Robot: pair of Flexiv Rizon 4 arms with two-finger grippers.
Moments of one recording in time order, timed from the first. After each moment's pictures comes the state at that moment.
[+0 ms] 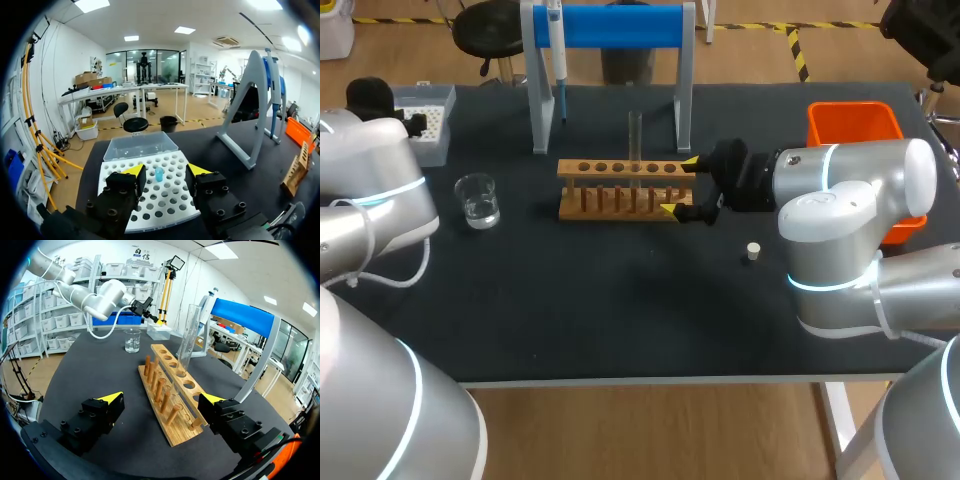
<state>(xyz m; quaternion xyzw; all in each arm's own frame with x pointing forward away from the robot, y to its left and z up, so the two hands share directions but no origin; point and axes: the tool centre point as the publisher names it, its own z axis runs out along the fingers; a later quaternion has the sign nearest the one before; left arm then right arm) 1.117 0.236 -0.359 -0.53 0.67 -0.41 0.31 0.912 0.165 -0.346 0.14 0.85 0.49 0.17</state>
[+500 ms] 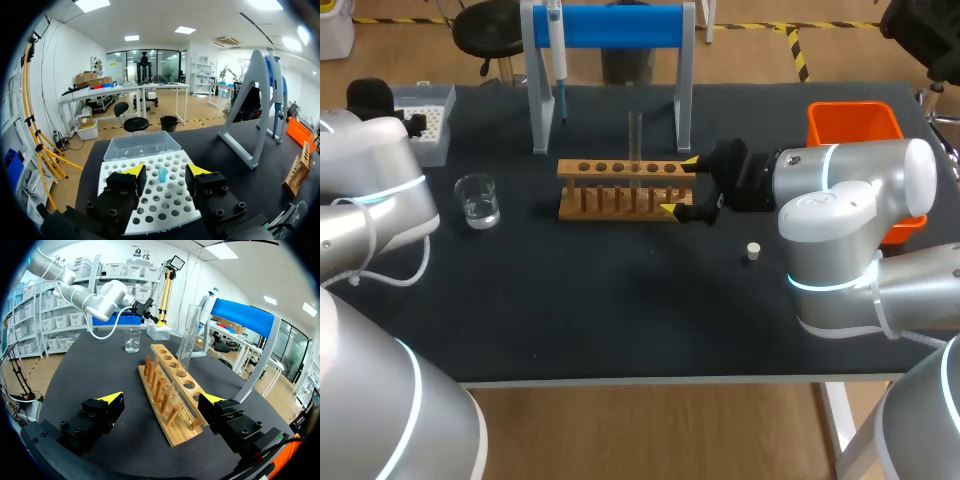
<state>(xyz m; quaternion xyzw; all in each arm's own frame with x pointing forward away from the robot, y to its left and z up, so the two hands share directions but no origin) 1.122 0.239 -0.362 -0.53 0.67 -0.41 0.31 0.912 0.165 -0.346 0.14 0.85 0.49 0.17</state>
